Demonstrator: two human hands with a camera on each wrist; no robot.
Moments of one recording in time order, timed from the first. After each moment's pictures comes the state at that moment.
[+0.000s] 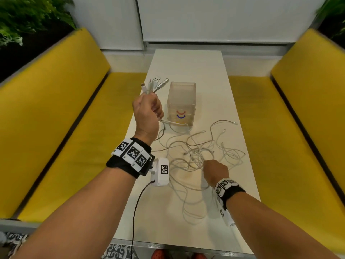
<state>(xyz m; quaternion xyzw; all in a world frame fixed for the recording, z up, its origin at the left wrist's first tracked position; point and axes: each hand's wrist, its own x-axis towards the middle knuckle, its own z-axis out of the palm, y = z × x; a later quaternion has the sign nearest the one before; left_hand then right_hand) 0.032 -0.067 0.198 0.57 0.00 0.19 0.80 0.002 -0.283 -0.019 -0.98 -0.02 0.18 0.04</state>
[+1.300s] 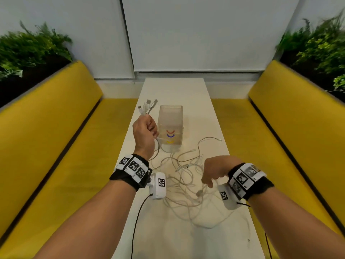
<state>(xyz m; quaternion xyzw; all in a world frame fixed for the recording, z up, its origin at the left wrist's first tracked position) 0.026 -0.076 0.196 0.54 0.02 0.15 0.83 -0.007 -0.298 0.171 -0.92 -0.05 0.39 0.03</state>
